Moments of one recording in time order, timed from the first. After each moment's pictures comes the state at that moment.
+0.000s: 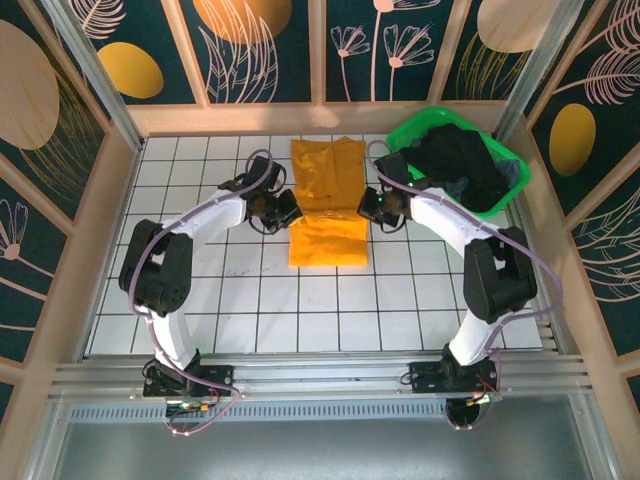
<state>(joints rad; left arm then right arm) -0.43 1.89 1.37 -0.49 0.36 -1.00 0.41 1.76 1.32 -0.58 -0.18 0.71</state>
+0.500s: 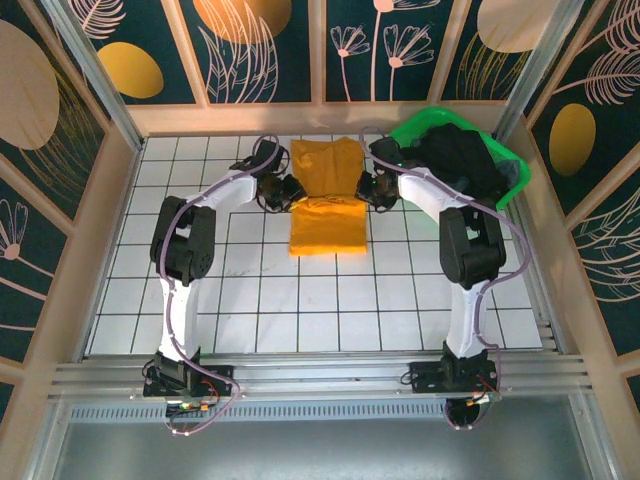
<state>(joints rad) -0.37 2.17 1.68 -0.53 0.37 -0.93 0.36 2.03 1.57 -0.57 -0.16 0.65</state>
